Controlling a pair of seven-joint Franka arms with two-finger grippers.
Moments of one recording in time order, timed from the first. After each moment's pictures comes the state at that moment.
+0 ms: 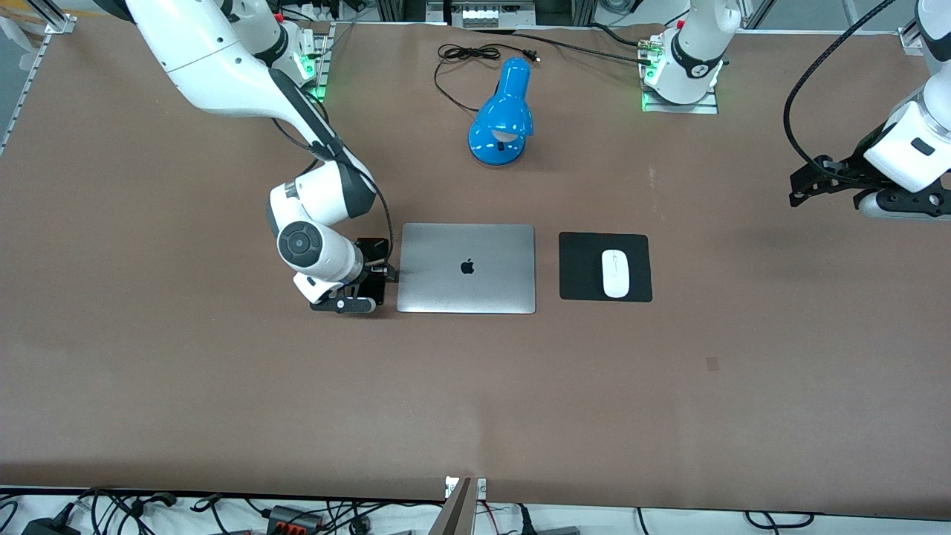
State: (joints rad) left arm 0.01 -0.03 -0.02 -1.75 0.01 1.71 0.02; right arm 0.28 0.67 0.18 -1.79 0.00 2.35 0.45
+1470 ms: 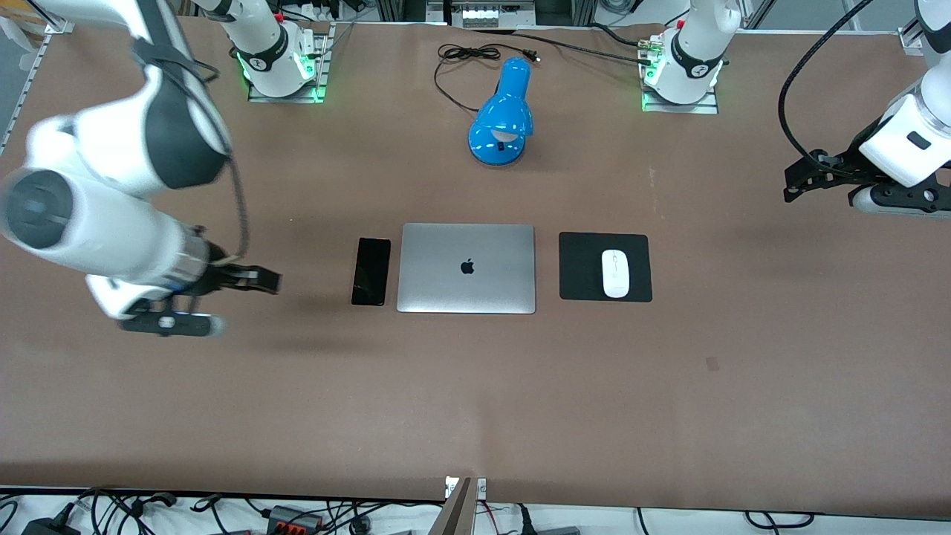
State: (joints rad) left arm 0.00 -0.03 -0.03 -1.72 0.00 1.68 0.02; right arm 0.09 0.47 0.14 -1.23 -0.02 1.68 0.31
